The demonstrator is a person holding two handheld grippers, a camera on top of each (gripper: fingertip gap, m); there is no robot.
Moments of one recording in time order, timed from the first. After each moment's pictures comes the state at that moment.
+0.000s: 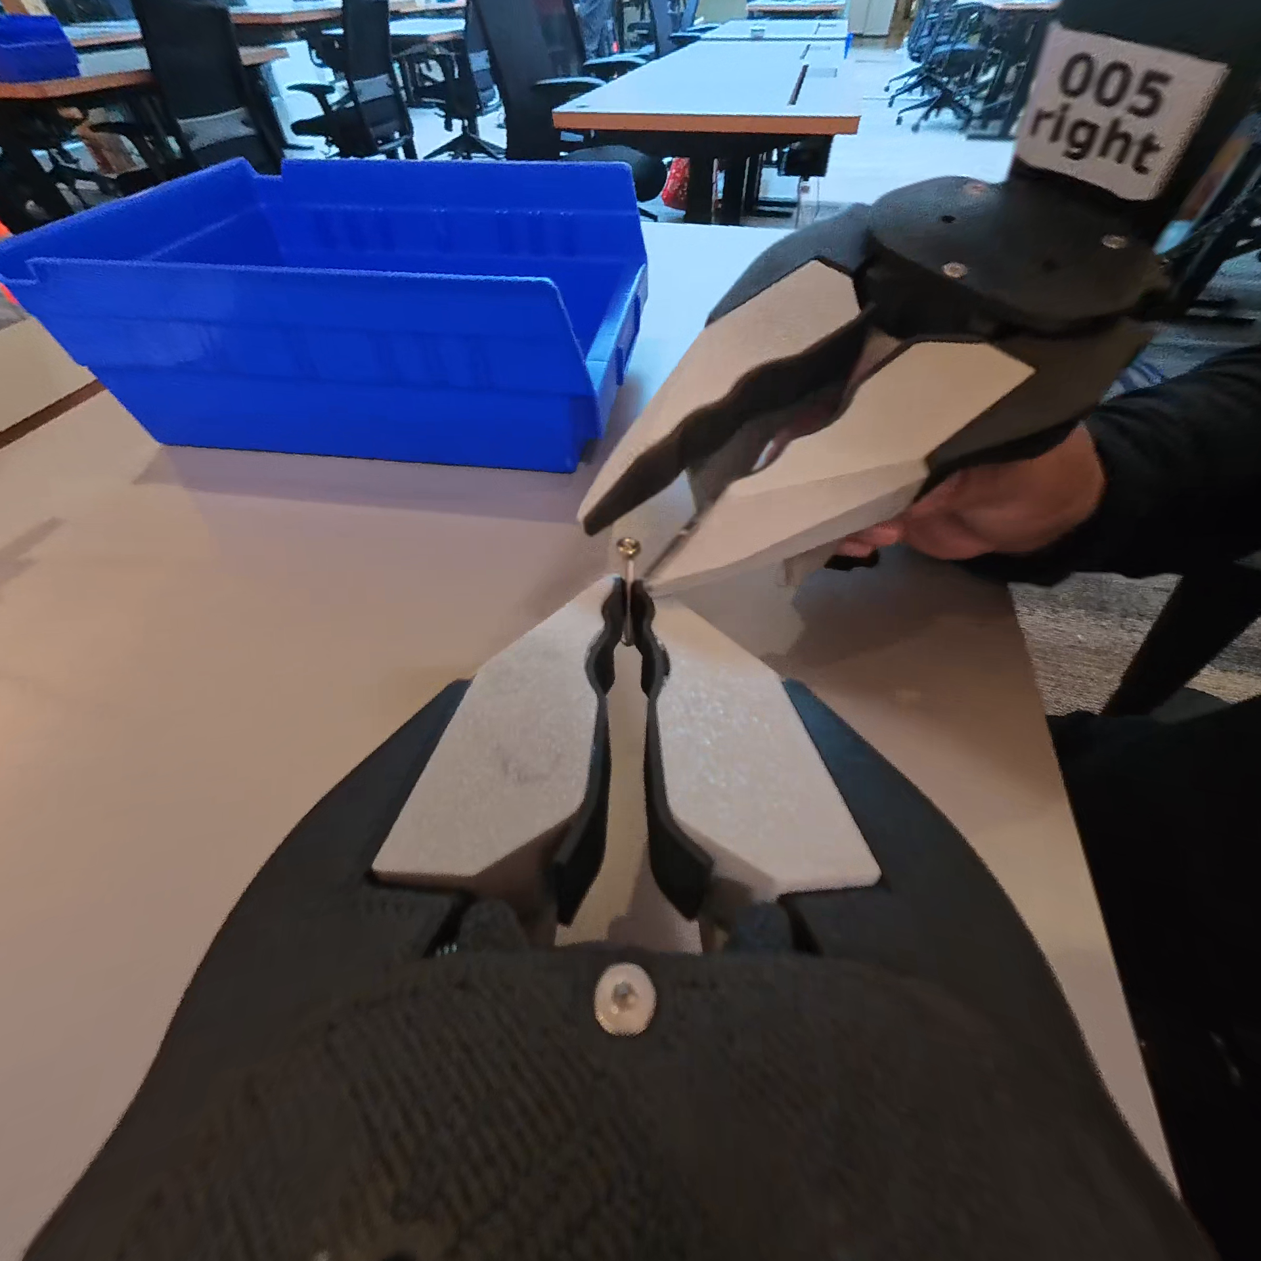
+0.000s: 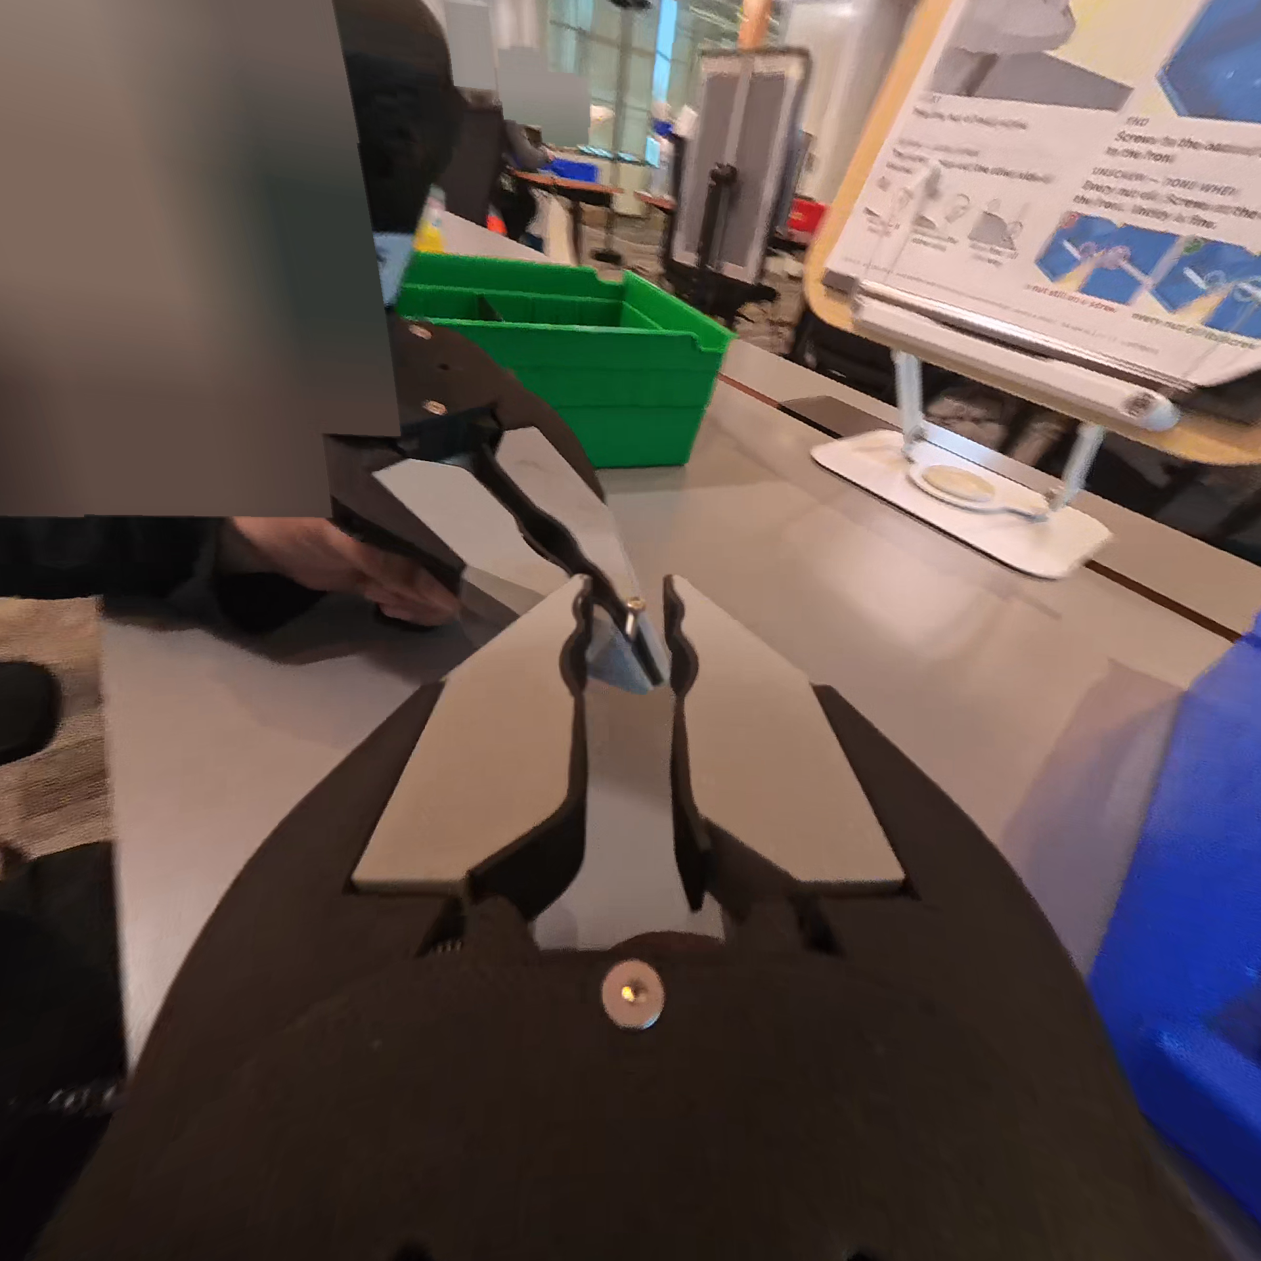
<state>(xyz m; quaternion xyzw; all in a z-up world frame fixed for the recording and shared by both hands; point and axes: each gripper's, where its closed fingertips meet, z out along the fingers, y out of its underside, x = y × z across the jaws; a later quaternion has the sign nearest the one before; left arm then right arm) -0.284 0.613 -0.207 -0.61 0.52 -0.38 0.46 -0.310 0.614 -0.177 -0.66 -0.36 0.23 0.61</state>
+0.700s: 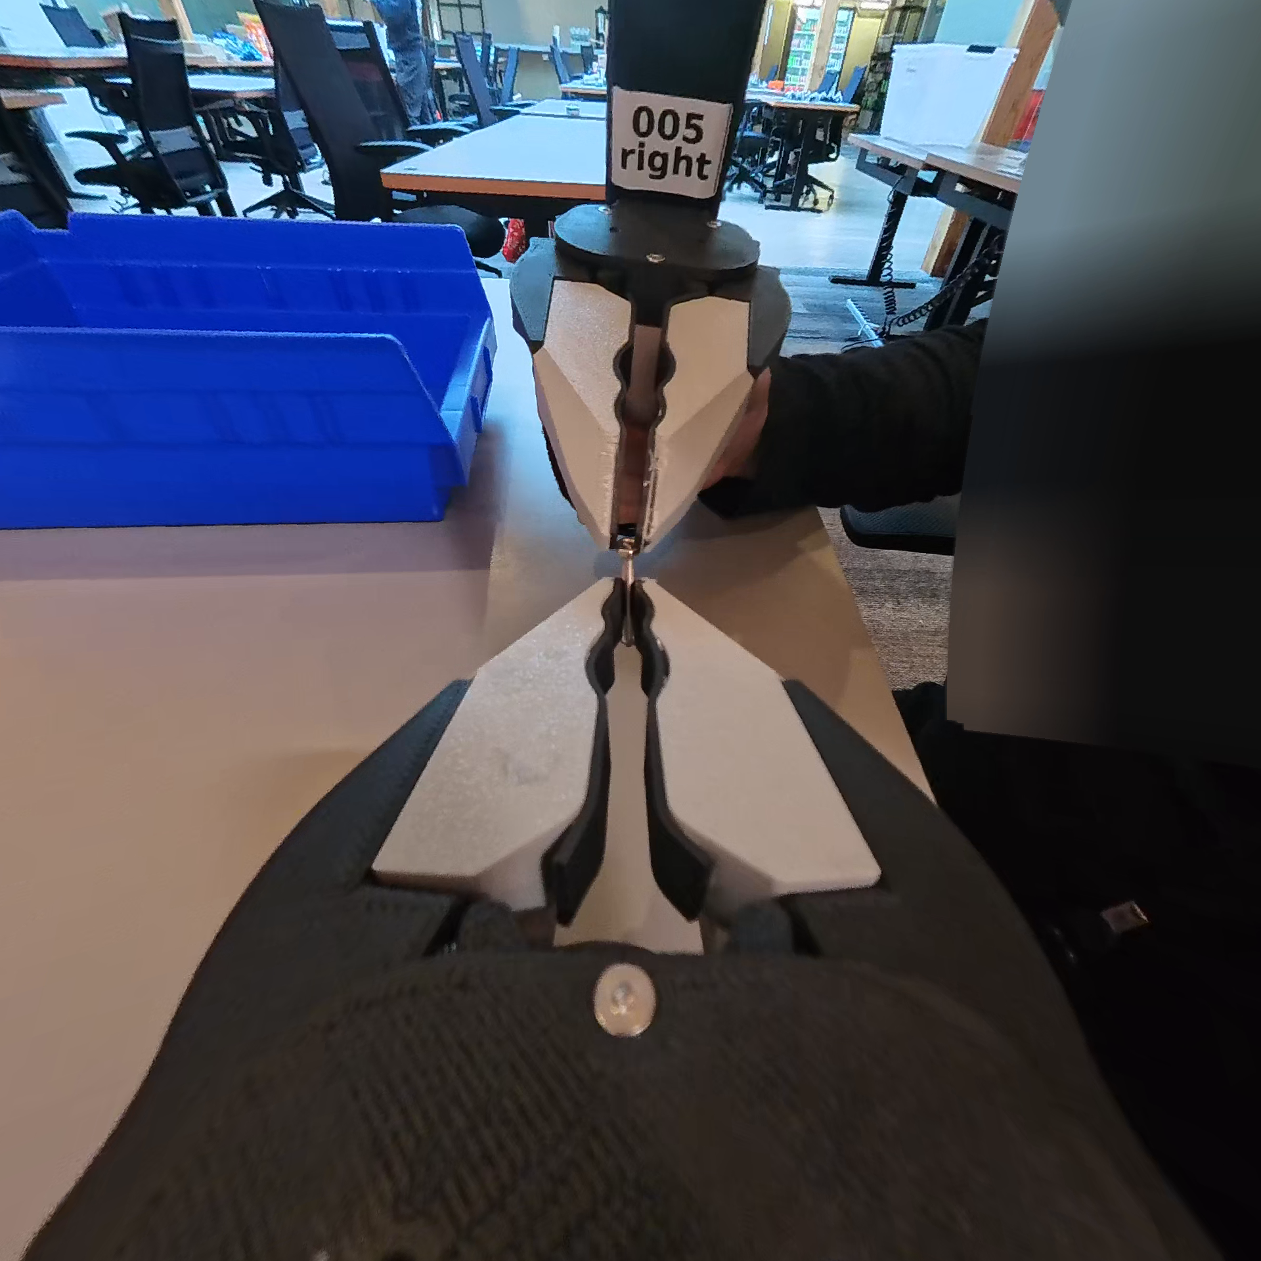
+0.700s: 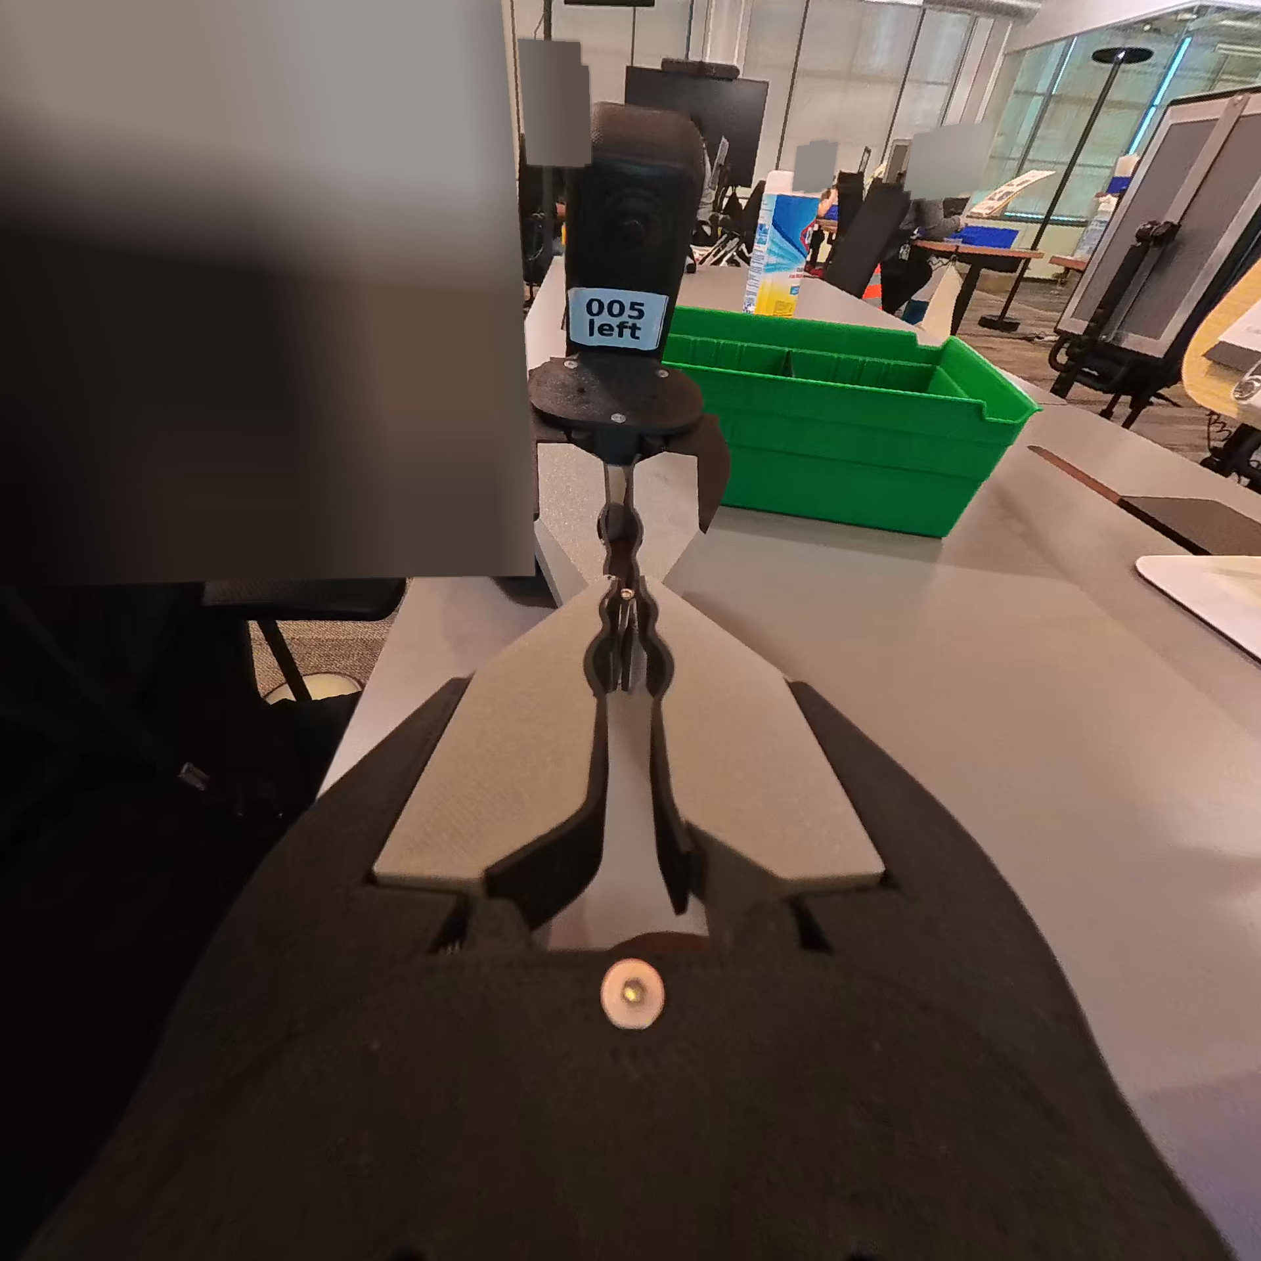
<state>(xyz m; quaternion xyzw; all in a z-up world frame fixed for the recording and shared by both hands) -0.281 0.575 -0.195 -0.55 0.56 -0.46 0.41 -0.306 0.579 -0.167 -0.55 -0.52 0.42 0.51</state>
